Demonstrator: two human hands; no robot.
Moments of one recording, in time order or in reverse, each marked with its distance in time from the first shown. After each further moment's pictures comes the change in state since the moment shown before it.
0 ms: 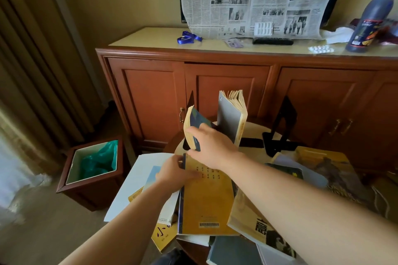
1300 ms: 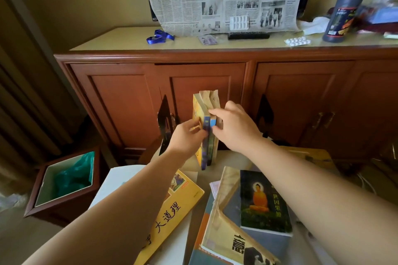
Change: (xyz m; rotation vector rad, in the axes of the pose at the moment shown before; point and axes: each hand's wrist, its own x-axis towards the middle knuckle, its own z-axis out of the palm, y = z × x) left_hand 0.043 0.133 0.049 -0.283 -0.053 0.384; right_hand -0.017 0.109 -0.071 -0.058 0.224 0.256
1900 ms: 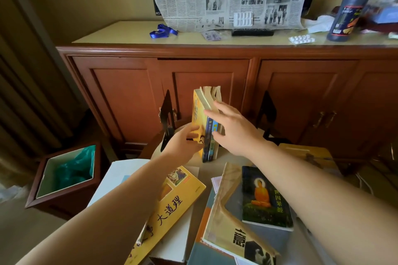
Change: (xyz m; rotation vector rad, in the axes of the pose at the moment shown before) left_hand -0.005 -0.036 -0.019 0.220 -0.103 -0.060; right_hand -0.012 0.004 0.008 0.104 -0.152 -0.083
